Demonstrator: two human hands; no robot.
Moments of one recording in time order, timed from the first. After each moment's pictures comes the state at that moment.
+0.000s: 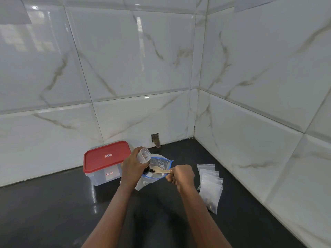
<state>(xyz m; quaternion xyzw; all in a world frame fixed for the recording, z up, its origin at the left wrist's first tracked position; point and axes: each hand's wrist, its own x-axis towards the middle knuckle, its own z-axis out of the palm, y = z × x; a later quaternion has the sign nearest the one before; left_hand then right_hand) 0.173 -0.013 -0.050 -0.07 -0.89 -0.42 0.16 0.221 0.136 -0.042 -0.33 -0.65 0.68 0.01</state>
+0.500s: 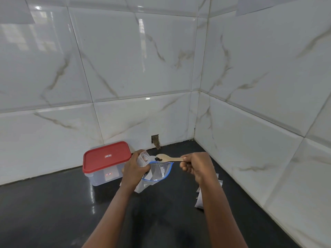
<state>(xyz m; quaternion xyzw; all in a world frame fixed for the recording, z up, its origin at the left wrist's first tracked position) 0.174 -0.013 -0.057 -0.06 -0.89 -0.44 0.12 0.243 0.175 0.021 -0.26 -0.65 0.71 0.00</state>
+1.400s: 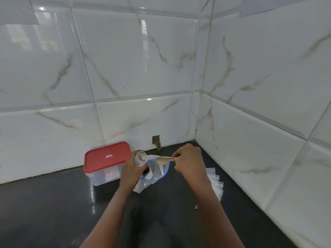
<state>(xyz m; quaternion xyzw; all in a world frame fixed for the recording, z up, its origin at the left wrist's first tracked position) 0.182 -0.018 -0.049 -0.06 -0.86 -0.49 0.15 0.249 0.149 0.045 -0.11 -0.93 0.35 0.08</state>
